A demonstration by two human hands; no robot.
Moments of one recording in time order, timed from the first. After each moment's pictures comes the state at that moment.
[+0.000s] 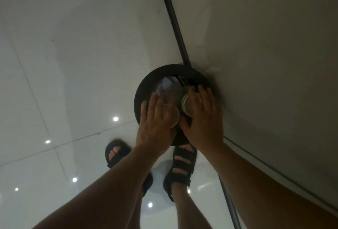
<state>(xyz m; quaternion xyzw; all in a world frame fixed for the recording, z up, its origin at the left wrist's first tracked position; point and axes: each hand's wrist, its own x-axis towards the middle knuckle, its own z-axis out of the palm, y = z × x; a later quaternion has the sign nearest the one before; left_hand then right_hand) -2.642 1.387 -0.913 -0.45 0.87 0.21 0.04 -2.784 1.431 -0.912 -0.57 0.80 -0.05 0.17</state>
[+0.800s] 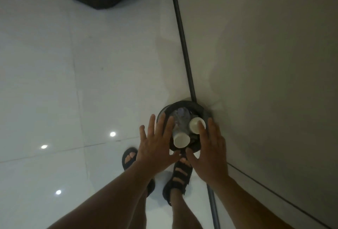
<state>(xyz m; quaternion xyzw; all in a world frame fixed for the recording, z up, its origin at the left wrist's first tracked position) -2.579 1.371 -0.761 -0.51 0.82 0.25 0.10 -2.749 1.440 -0.747 -0.59 0.78 -0.02 0.22</state>
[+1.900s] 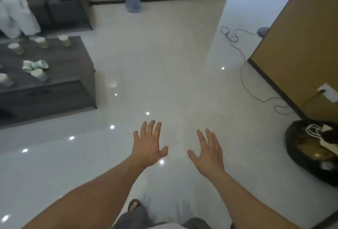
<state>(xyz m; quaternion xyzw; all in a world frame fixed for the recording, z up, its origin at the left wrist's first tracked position) -2.189 1.851 -0.365 -0.96 0.26 0.12 -0.05 -2.306 1.651 -0.370 -0.95 0.24 0.06 0.20</state>
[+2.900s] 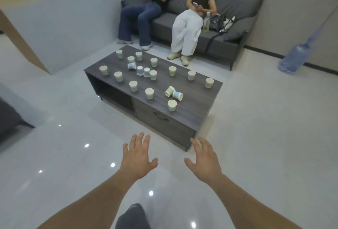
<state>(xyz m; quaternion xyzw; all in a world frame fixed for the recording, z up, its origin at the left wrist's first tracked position) -1.860 2.269 -0.358 -0.97 -0.21 0.07 -0.07 -1.743 2.039 -0.360 -0.95 -0.26 0.13 0.14</state>
